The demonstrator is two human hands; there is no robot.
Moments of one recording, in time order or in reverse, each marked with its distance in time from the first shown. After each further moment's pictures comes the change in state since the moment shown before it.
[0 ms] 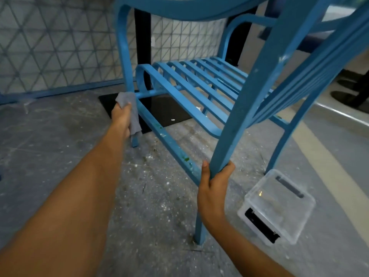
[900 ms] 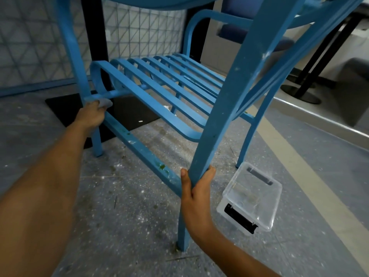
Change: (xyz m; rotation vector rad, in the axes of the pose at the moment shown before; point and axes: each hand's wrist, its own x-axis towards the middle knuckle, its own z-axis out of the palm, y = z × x) left_hand 0.074 -0.016 0.018 0.896 -0.348 0.421; right_hand 0.000 0.002 -0.005 -0.052 -0.119 0.018
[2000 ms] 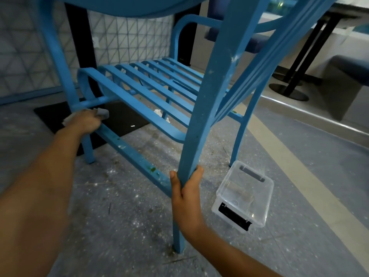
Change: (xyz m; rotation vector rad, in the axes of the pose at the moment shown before) left_hand 0.000 0.013 -0.004 0.124 -0.105 0.030; right_hand 0.000 0.002 -0.003 -0.006 -0.019 -0.022
